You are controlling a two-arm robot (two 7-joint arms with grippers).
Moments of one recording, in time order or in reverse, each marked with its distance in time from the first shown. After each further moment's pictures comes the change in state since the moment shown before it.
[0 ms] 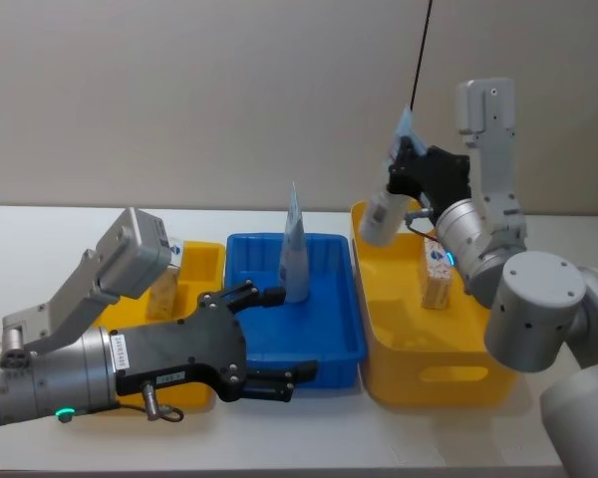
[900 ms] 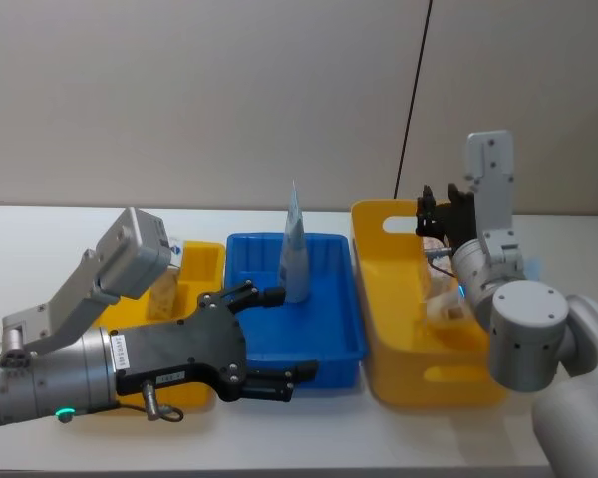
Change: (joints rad) left arm 0.000 0.000 0.000 0.000 0.000 0.000 0.000; right arm 0.034 -0.018 0.025 0.224 -0.077 -0.038 -0.072
